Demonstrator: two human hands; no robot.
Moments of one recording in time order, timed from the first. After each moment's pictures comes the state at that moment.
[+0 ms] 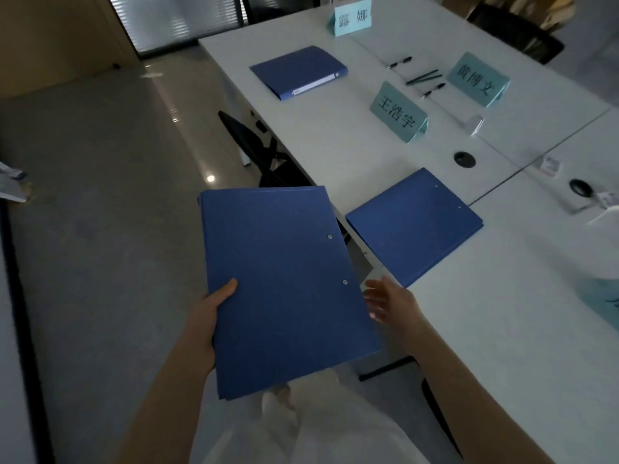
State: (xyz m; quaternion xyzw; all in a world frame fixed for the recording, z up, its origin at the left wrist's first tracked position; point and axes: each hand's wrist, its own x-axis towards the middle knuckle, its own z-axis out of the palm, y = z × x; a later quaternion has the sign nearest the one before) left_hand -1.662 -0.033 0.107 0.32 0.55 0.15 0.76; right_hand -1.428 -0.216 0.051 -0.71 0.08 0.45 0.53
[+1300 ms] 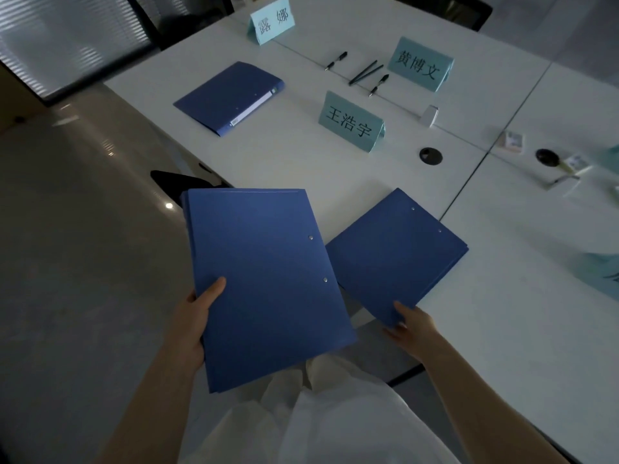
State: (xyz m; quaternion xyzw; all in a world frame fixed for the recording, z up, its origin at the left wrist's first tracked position) left_hand -1.529 0.121 0.084 0.44 0.52 0.08 0.73; right_hand -1.345 -0.183 -0.016 -0.59 0.37 0.33 0.63
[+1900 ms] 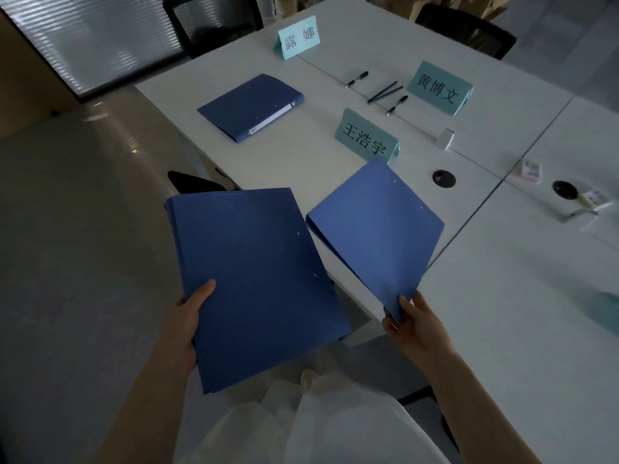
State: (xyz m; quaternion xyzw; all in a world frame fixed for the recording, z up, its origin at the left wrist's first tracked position) left_hand -1.531 0.115 0.096 0.39 0.54 0.14 0.73; right_hand -1.328 -0.166 0.042 -0.46 0.21 0.37 0.78
